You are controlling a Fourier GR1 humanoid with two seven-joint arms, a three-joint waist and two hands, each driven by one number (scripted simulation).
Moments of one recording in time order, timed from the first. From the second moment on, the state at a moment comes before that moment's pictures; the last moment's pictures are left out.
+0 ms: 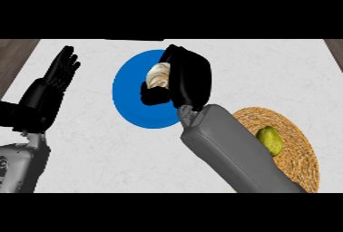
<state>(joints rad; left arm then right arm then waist) -0.30 0.34 -0.01 -1.58 0.12 0.00 0.09 -0.87 0.00 0.48 -1.30 0.88 -0.25 0.99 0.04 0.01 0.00</state>
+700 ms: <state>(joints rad) -0.35 0.32 -0.02 -1.56 0.10 -0.02 0.09 -1.11 0.00 0.51 -0.69 0.59 -0.52 0.85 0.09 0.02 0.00</state>
